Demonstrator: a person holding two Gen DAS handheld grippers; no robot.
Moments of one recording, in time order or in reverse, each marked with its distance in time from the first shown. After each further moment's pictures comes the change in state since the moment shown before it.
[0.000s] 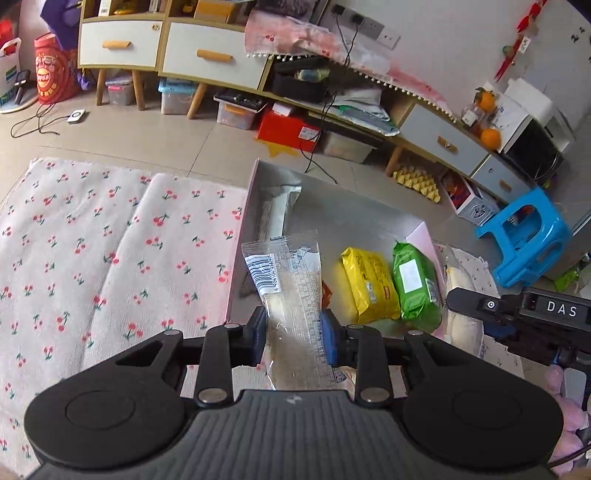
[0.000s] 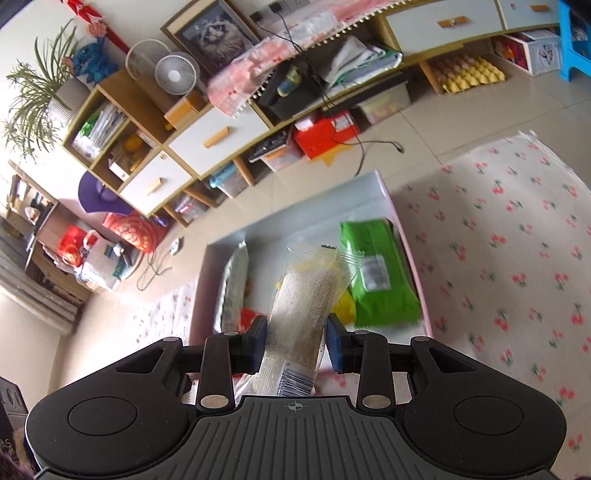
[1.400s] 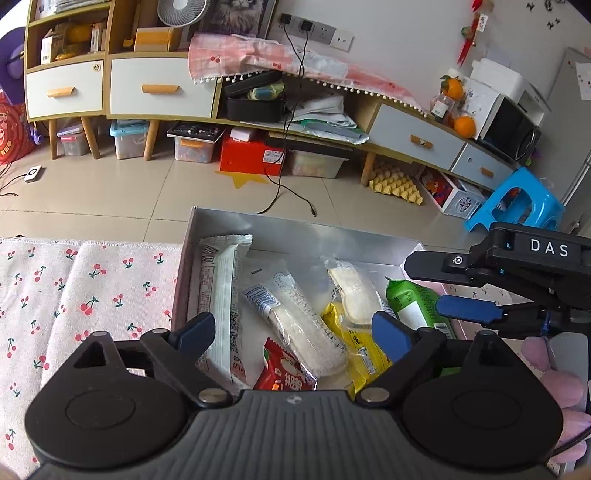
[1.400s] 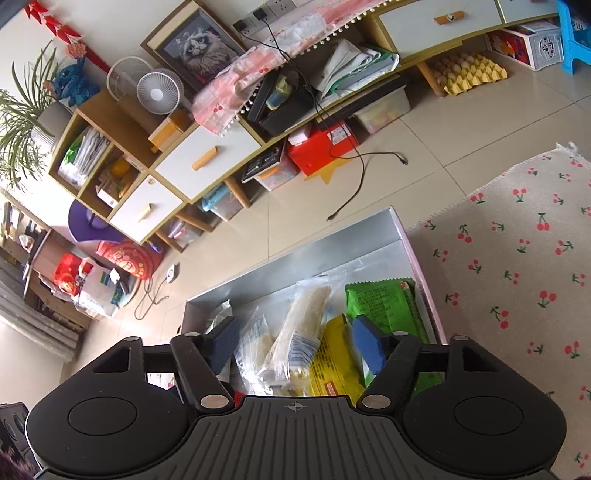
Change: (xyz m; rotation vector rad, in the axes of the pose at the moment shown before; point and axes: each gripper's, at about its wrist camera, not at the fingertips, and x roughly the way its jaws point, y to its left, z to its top) left arm 0.045 -0.018 0.025 0.155 -0.062 -0.039; right arm 0.054 -0.015 0.039 0.059 -0.036 0.005
